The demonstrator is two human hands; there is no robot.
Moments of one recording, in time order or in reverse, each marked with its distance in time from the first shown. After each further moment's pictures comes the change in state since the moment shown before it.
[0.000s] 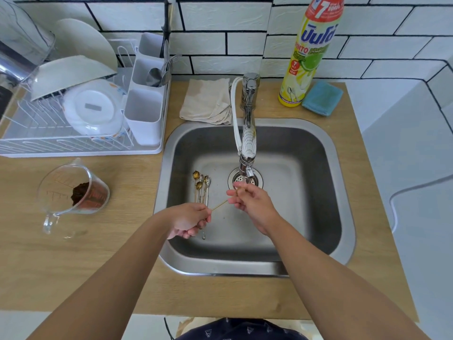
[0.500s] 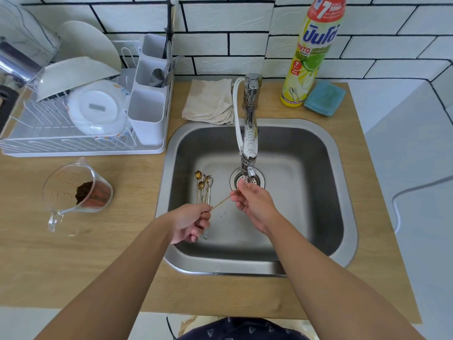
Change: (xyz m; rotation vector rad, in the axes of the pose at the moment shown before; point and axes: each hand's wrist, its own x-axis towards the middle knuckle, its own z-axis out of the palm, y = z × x) left_hand 0.003 -0.006 0.007 -0.327 0.017 -0.089; right_hand -0.007 -0.013 0.009 0.218 0.016 0.103
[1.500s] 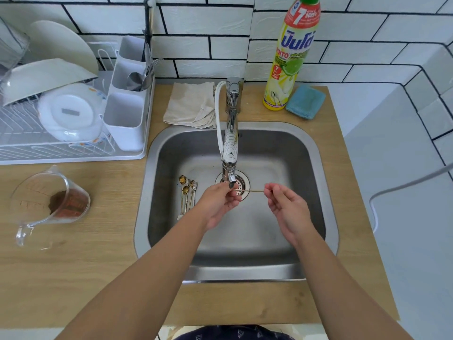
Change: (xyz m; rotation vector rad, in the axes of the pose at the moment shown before) left_hand 0.047 0.057 0.088 -0.496 0.084 0.397; right_hand -0.032 -0.034 -0.084 0.114 0.247 -0.223
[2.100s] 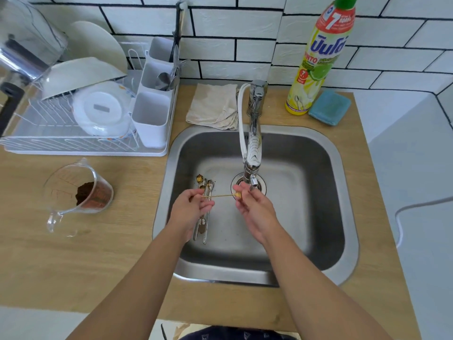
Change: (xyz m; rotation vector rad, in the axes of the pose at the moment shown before) left_hand -0.026 -0.001 -0.088 0.121 0.372 0.206; right_hand 0.000 0.051 0.087 0.019 -0.189 0.180
